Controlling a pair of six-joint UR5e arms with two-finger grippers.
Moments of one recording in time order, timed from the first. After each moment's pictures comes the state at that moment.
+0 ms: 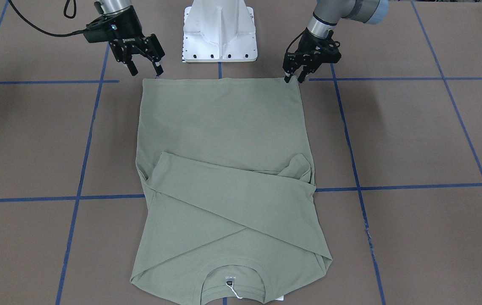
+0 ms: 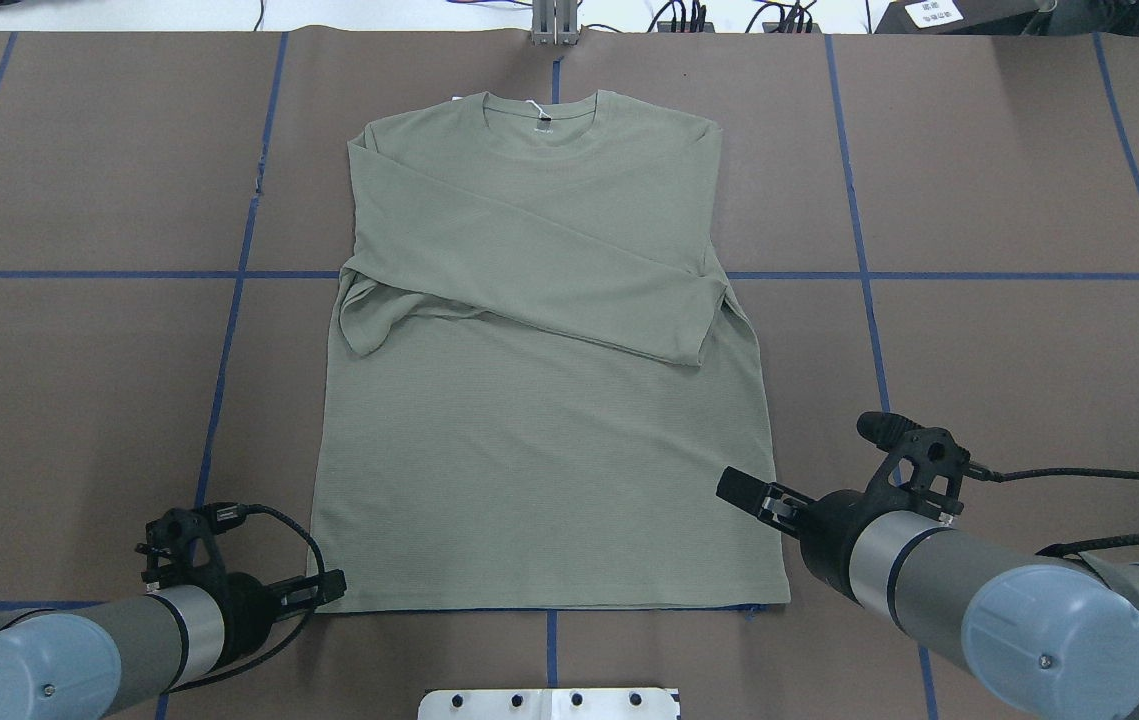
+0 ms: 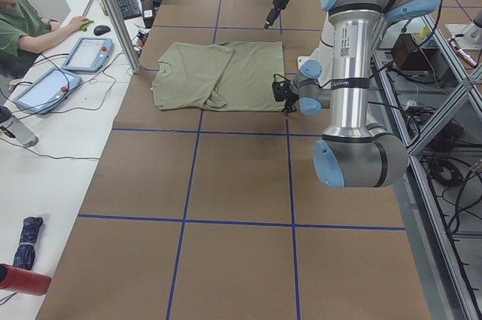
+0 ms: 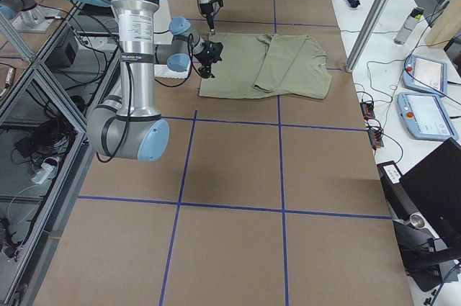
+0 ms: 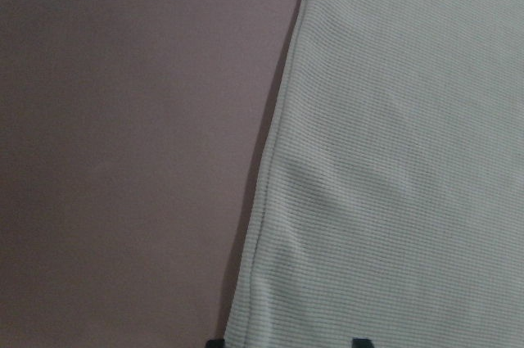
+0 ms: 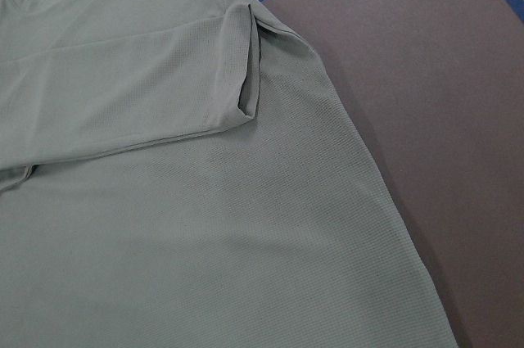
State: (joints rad) left arm -0.09 -1.54 -2.01 -2.23 -1.40 -1.73; right arm 0.16 -1.55 2.25 -1.21 1.28 1.83
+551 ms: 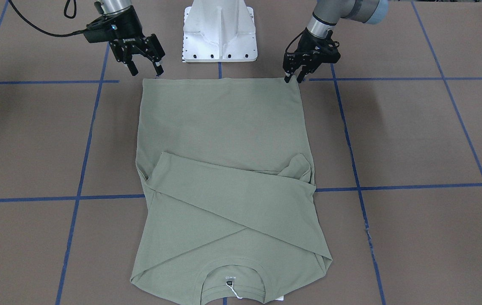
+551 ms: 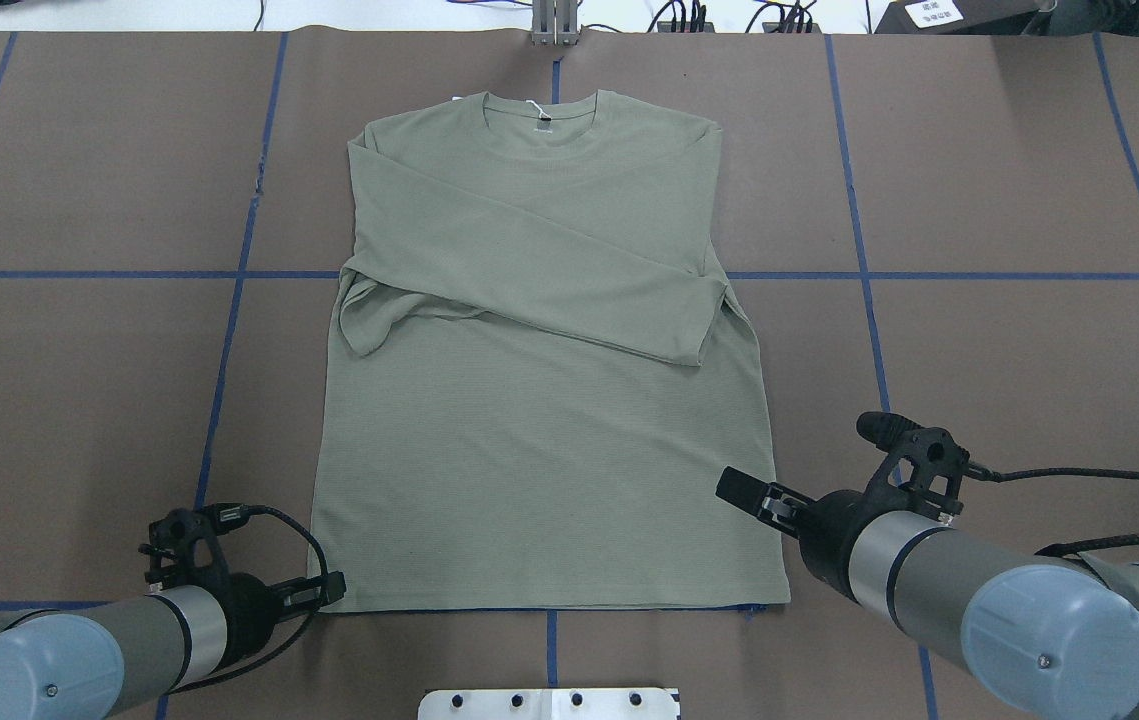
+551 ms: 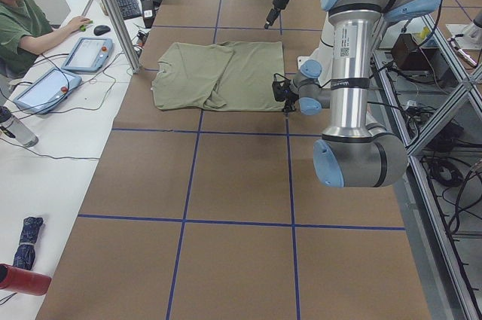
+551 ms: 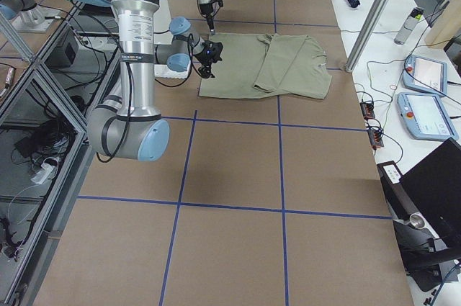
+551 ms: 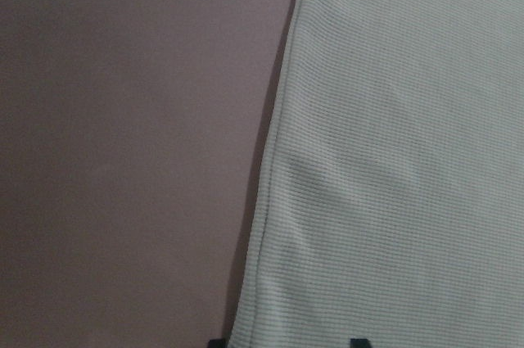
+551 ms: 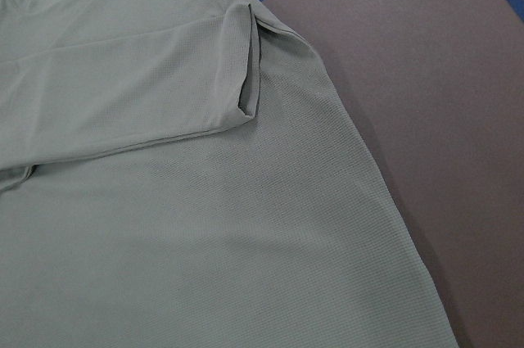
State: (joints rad) left arm -0.09 -1.54 -2.01 -2.23 -1.40 -1.73; right arm 0.16 -1.55 2.25 -1.21 1.28 1.83
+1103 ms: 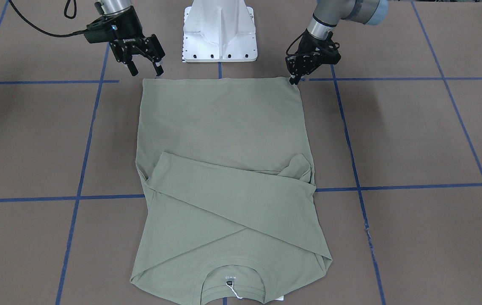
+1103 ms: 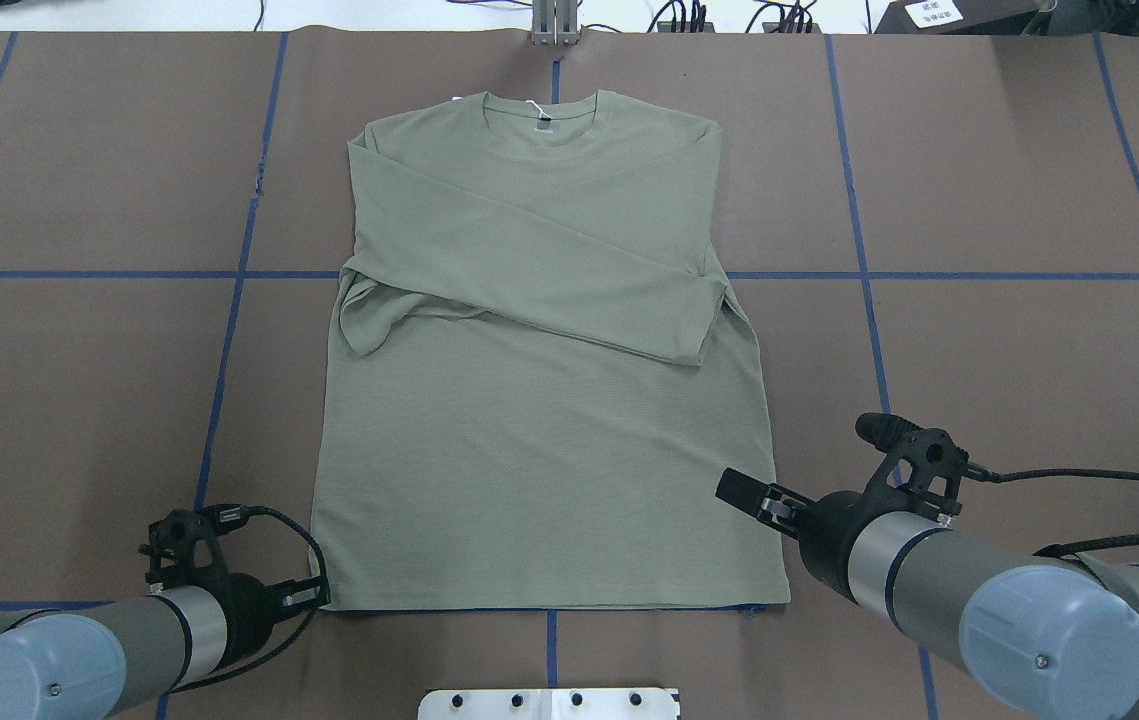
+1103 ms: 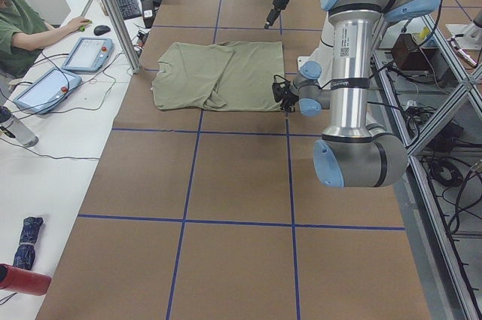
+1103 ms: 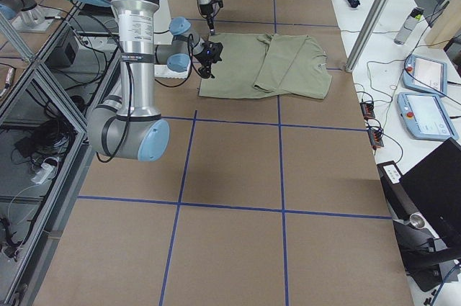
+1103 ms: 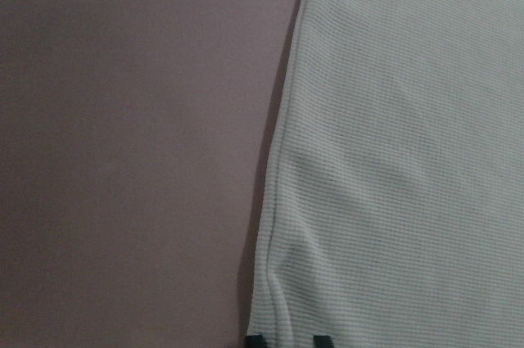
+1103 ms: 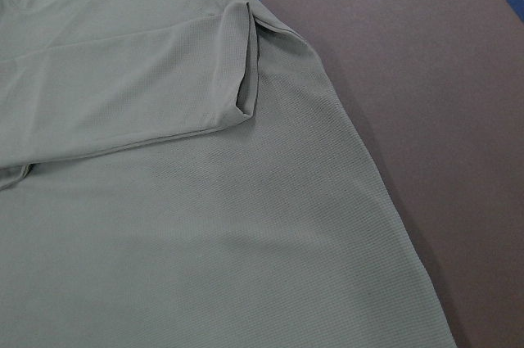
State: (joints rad) left arm -0.09 -1.54 -2.00 -2.23 -1.40 -1.73; right arm 0.16 -1.55 2.24 -1.21 1.28 1.83
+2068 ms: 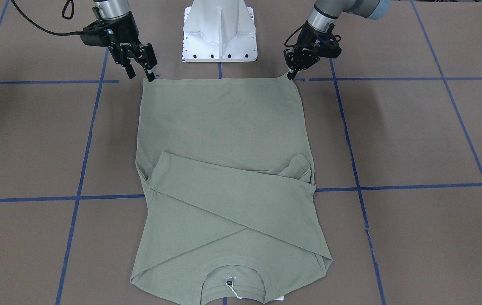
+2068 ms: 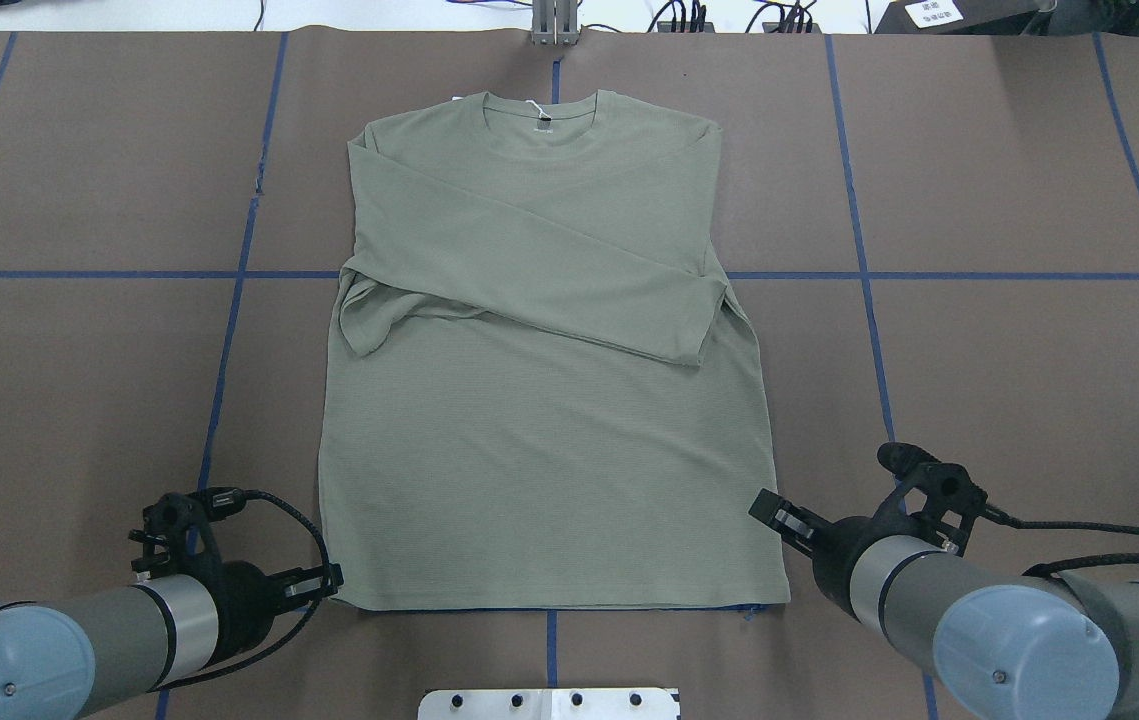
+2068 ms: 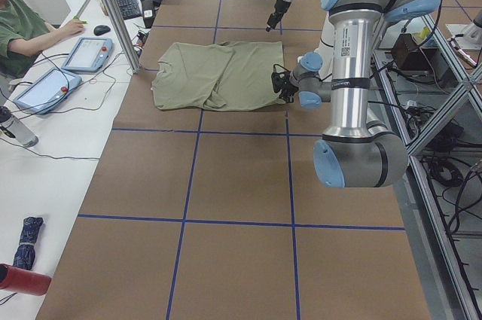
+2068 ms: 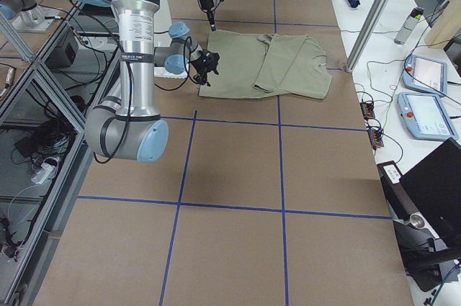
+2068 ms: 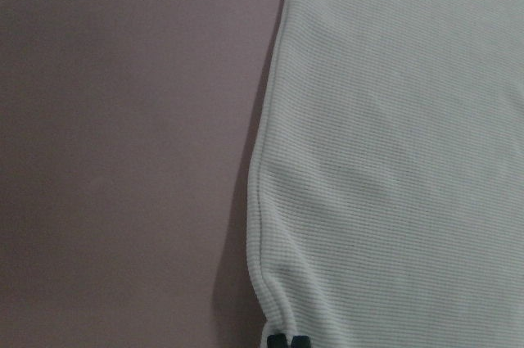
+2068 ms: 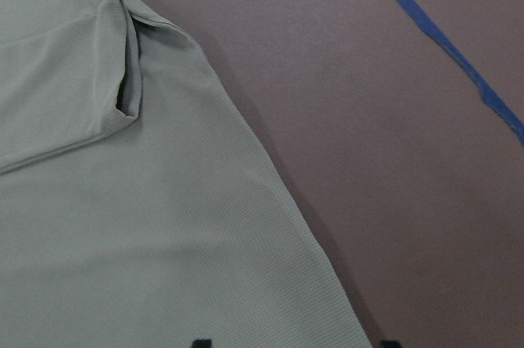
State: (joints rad) left arm -0.11 -1.54 -2.10 -2.23 -1.40 -1.70; right arm 0.11 -1.57 2.24 -1.35 1.28 2.04
